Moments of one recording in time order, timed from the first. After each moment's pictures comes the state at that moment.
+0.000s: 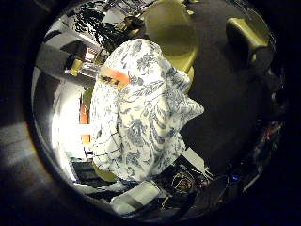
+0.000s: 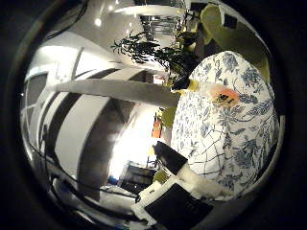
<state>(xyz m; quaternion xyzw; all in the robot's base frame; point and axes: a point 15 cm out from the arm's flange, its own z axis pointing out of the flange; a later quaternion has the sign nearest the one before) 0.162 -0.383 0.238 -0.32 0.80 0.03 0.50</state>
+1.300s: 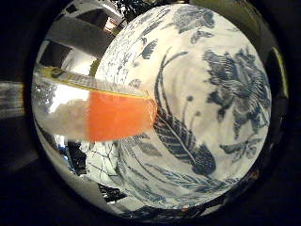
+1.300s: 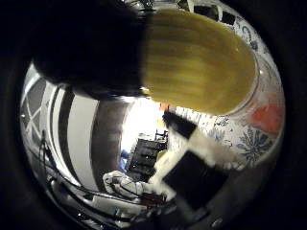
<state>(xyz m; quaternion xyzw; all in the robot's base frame) 0.388 -0.325 0.182 -0.47 0.71 0.16 0.49</state>
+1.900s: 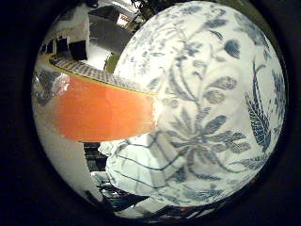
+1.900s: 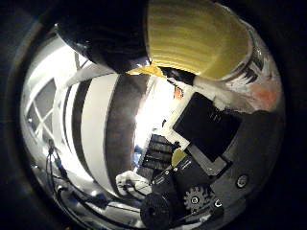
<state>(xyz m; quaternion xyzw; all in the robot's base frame) 0.417 -0.229 0.284 -0.51 0.64 0.20 0.53</state>
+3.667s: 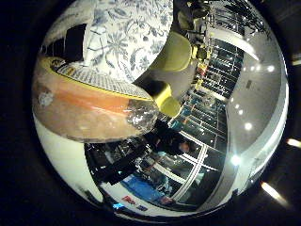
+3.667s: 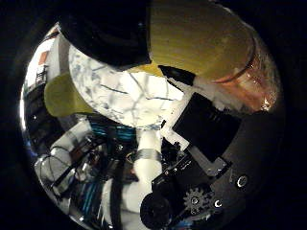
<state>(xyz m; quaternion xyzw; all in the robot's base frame) 0.305 -0.038 0.359 -0.75 0.62 -0.03 -0.22</state>
